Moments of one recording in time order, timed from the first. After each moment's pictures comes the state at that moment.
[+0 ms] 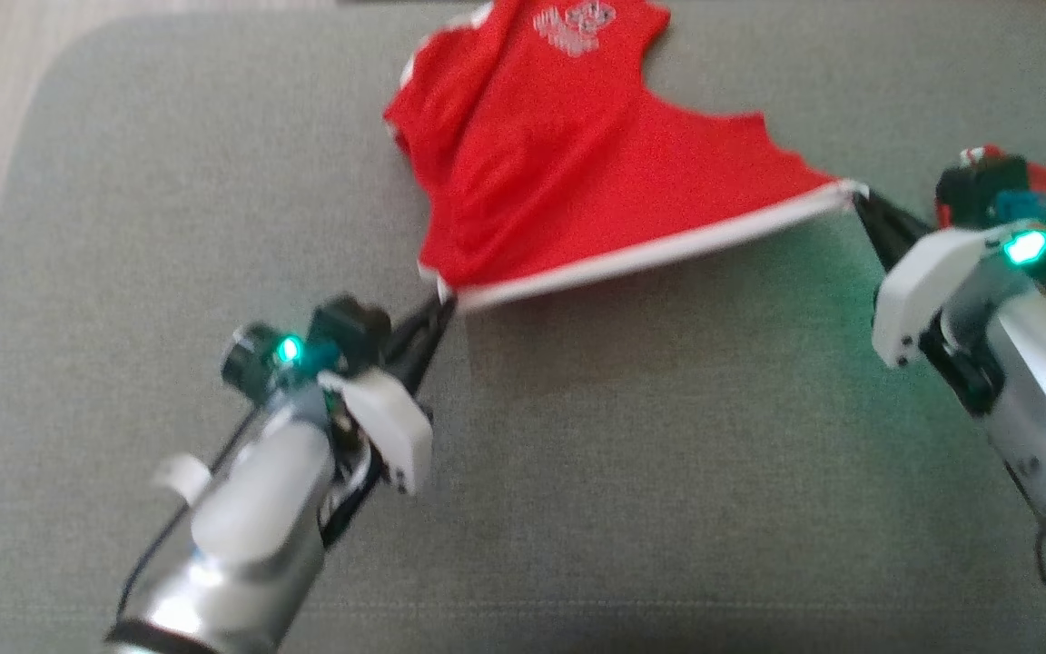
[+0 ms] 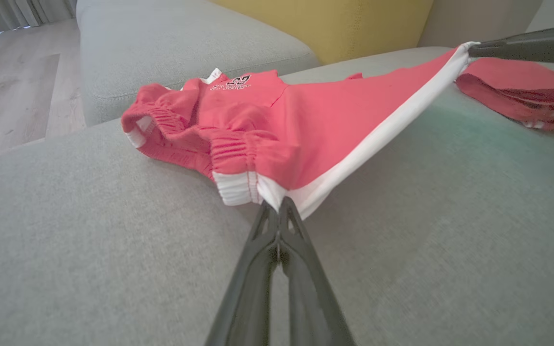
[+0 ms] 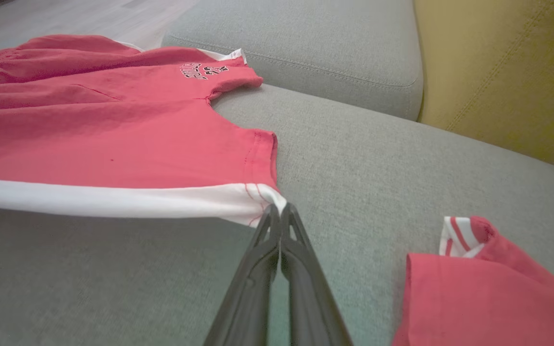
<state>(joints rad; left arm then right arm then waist) -0.58 0.15 -0.70 0.72 -0.34 -0.13 -0.26 -0.78 -0.40 0.66 0.90 0.53 0.13 -0.01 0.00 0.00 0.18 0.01</state>
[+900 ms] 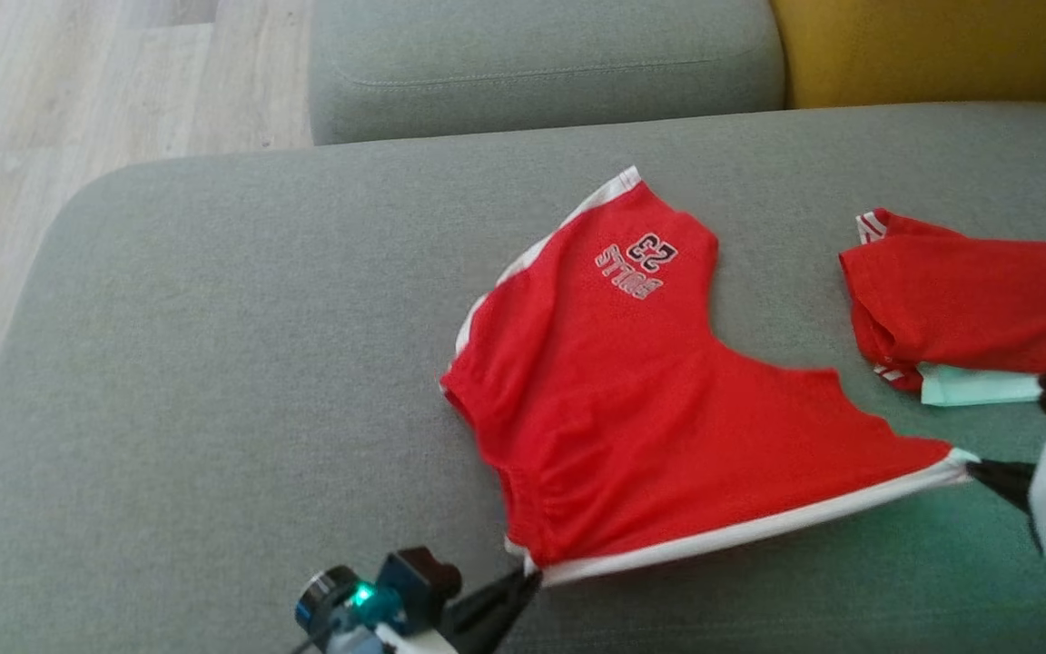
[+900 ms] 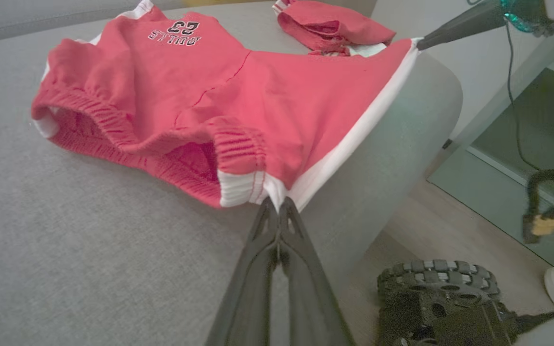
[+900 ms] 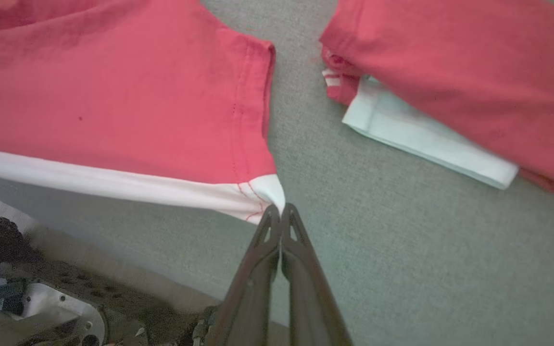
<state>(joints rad) -0.10 0.29 -0.85 0.20 -0.44 -0.10 -0.06 -0.35 -0.95 0.83 0.27 0.95 0.13 0.49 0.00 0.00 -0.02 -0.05</state>
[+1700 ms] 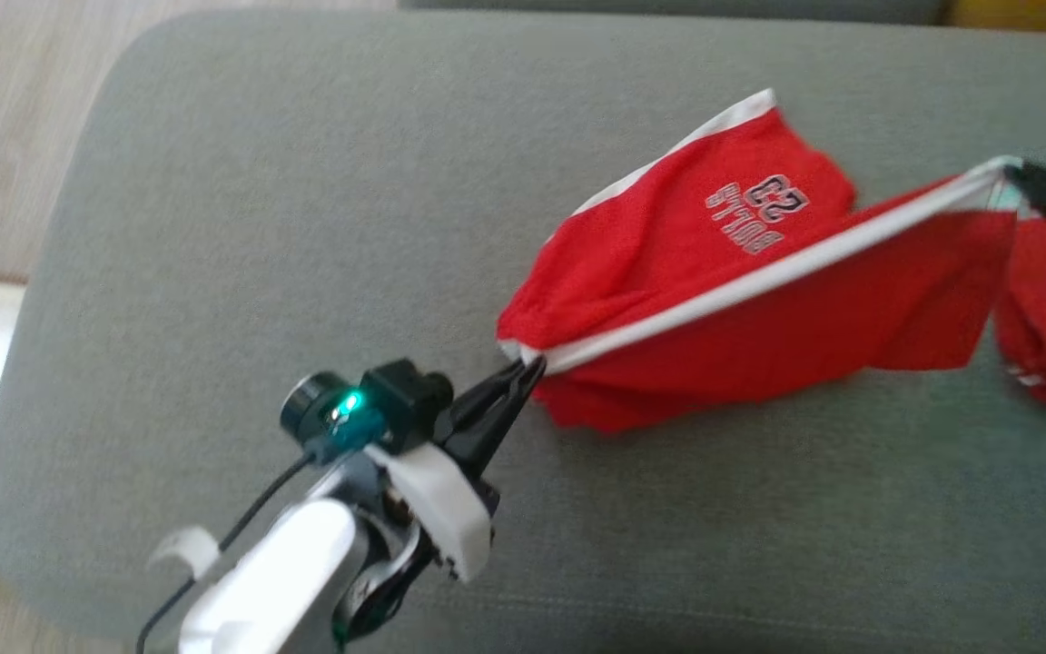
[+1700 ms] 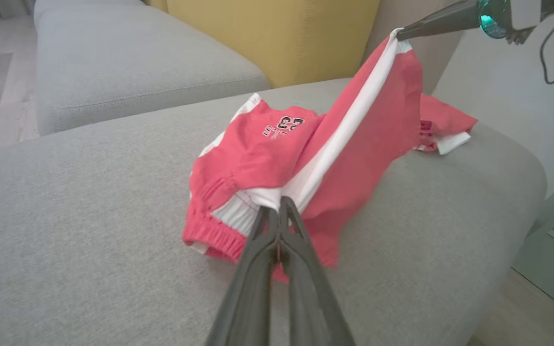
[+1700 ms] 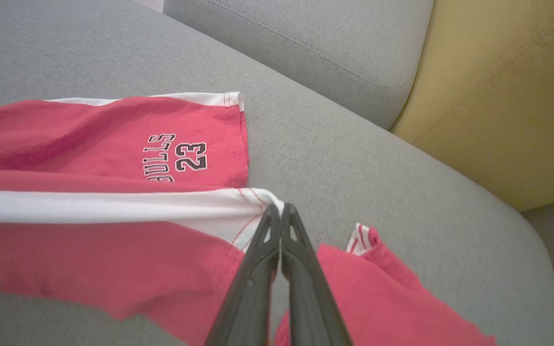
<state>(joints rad) -0.34 0.27 -0.76 0.10 -0.44 -0.05 -0.01 -0.64 -0.80 0.51 0.26 0.65 0.13 0.61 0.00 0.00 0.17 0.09</state>
